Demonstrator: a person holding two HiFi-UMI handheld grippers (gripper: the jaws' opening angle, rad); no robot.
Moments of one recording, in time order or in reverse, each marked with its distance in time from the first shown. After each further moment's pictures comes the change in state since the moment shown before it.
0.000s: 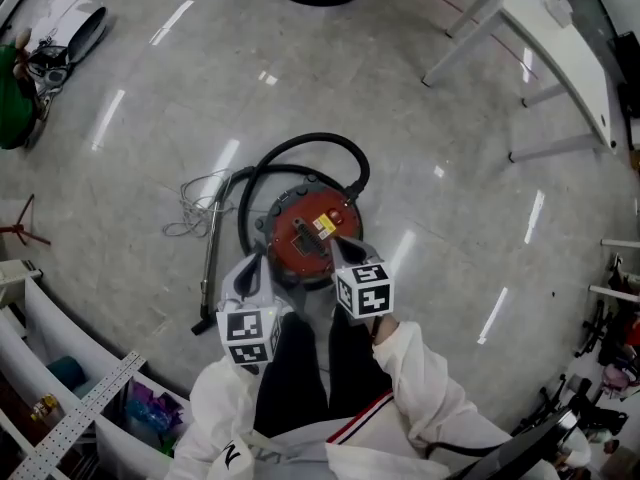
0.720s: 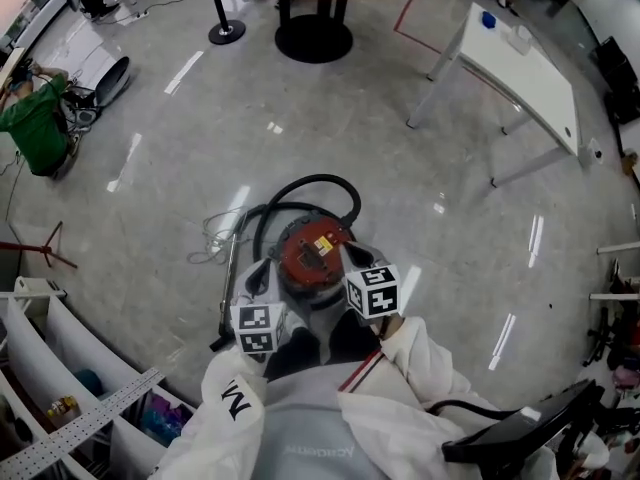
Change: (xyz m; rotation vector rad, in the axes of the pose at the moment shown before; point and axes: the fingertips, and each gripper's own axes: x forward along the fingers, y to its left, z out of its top) left arm -0.063 -0.021 0.076 0.090 -0.096 -0.026; right arm -0.119 0.023 0.091 -0.074 -0.152 -0.001
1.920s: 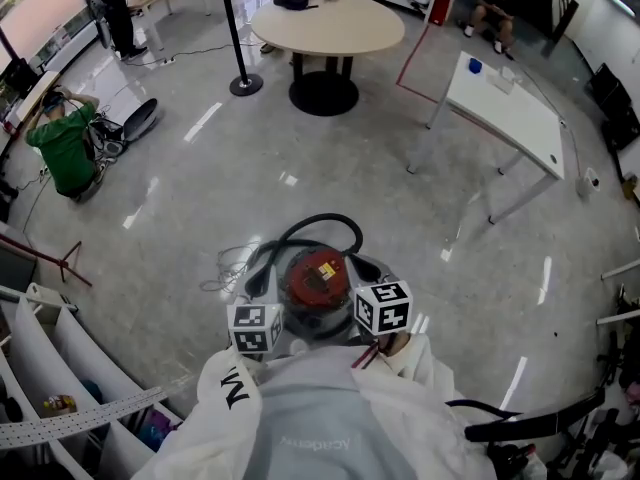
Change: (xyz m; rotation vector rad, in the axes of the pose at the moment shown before) left arm -0.062 -0.008 0.075 0.001 -0.140 0.010; right arm -0.094 0.036 0.064 -0.010 -0.217 0.048
